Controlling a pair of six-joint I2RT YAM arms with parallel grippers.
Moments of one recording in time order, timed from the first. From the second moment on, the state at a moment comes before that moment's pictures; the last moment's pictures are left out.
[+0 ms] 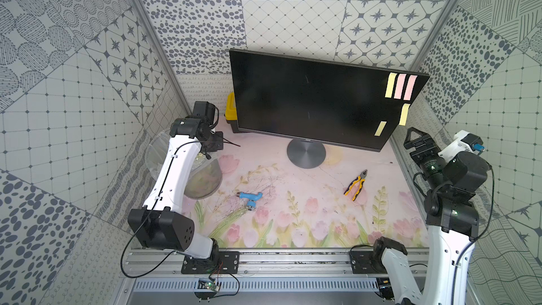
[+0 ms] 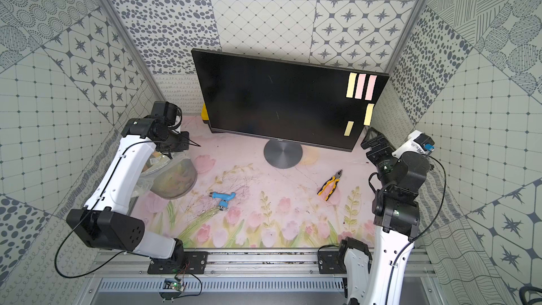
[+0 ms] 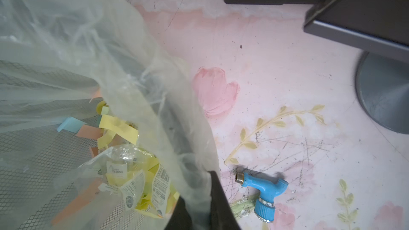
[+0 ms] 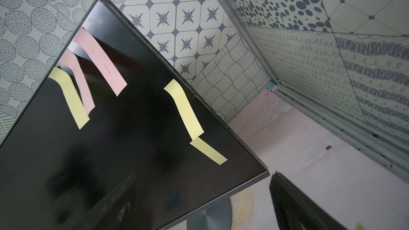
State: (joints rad) left arm -0.03 1.50 1.67 -1.25 -0.14 -0.13; right arm -0.38 0.72 1.09 -0.50 -0.24 0.71
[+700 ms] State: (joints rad) left arm -0.37 1.46 1.62 -1.33 -0.18 -0.25; right arm -0.37 0.76 1.06 -0.45 -0.29 0.73
